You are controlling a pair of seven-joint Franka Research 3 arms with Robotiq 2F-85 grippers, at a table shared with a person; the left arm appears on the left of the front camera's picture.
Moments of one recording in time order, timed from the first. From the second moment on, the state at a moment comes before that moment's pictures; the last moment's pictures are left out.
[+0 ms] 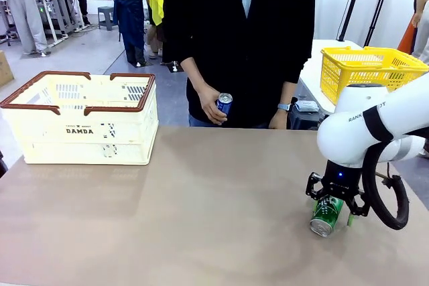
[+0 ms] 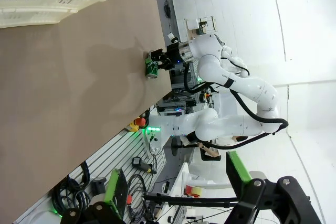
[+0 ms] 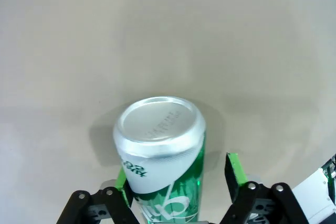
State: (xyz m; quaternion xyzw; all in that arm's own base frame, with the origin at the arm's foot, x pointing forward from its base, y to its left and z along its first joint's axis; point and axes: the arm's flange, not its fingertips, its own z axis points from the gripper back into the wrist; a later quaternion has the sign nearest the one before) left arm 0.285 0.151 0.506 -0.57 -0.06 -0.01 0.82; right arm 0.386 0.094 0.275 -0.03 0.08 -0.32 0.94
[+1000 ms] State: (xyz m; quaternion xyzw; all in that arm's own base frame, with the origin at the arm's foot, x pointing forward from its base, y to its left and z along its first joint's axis) left arm 0.285 0.152 0.506 -0.57 -0.06 0.00 0.82; right arm 0.386 0.115 0.322 0.00 0.06 -0.21 0.98
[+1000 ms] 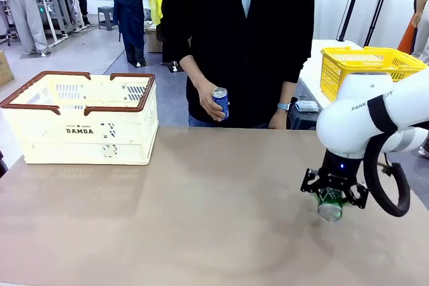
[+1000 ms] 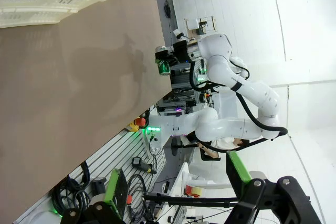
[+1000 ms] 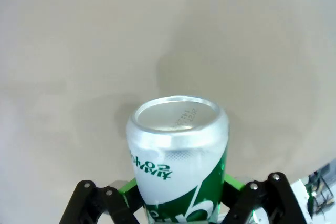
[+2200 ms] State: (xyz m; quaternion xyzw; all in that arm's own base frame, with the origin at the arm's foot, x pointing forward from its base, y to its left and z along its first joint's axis) left arm 0.285 0.152 0.506 -0.57 -0.06 0.00 0.82; right arm 0.352 0.001 0.396 0.29 0.06 -0.01 0.95
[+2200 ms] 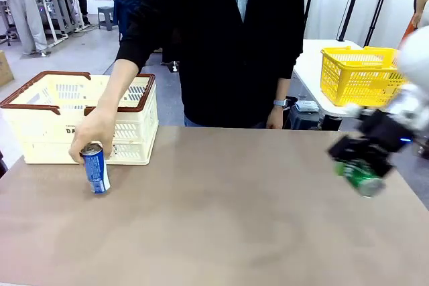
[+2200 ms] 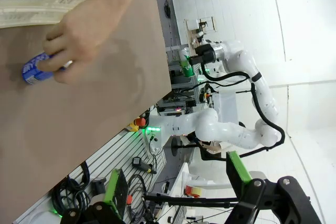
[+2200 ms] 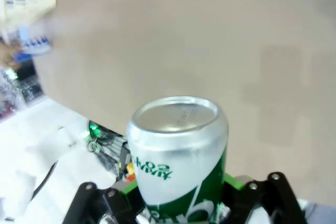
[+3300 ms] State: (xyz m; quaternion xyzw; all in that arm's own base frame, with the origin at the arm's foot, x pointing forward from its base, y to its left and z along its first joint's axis) left arm 0.273 0.216 0.497 -0.49 -0.07 0.02 0.87; right arm 0.366 -0.001 0.393 0.35 0.01 -0.06 0.93
